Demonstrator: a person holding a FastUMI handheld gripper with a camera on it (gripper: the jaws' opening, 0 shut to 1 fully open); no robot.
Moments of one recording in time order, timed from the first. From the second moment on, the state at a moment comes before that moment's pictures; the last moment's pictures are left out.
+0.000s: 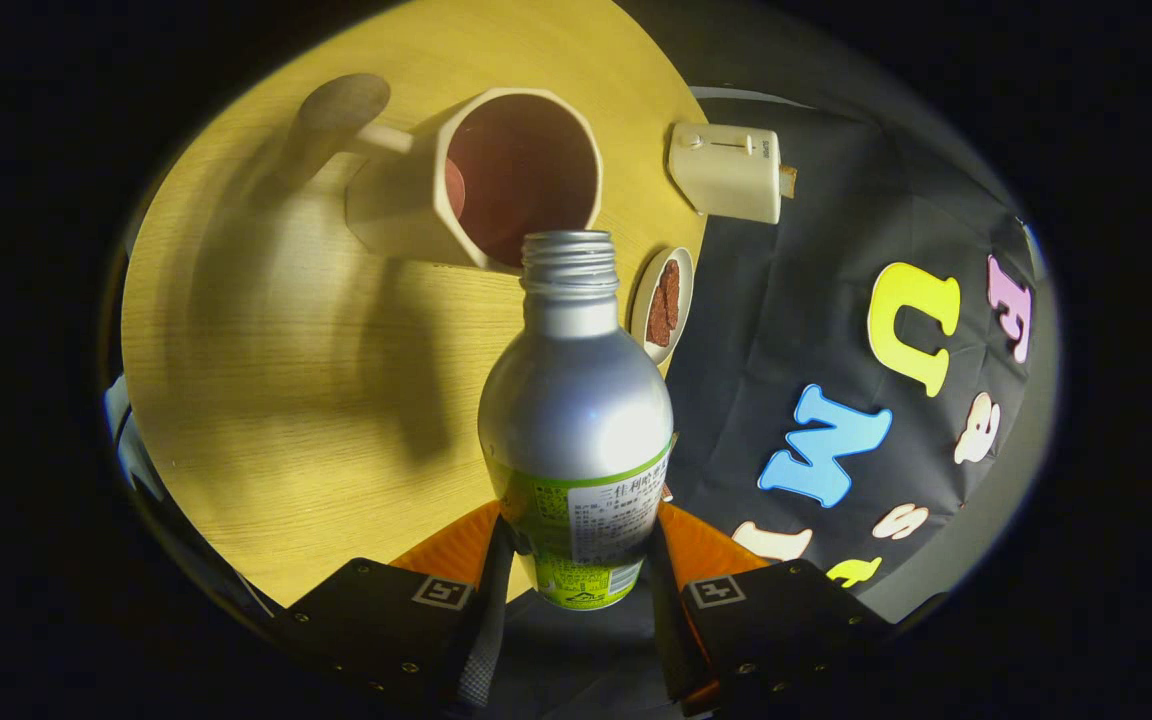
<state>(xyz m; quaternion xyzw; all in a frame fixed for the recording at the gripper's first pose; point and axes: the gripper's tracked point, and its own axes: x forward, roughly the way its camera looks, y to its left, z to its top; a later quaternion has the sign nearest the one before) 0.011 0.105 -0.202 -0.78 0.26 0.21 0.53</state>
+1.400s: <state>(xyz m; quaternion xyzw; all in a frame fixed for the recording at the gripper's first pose) 0.017 0.105 -0.190 -0.81 0.28 0.22 0.45</state>
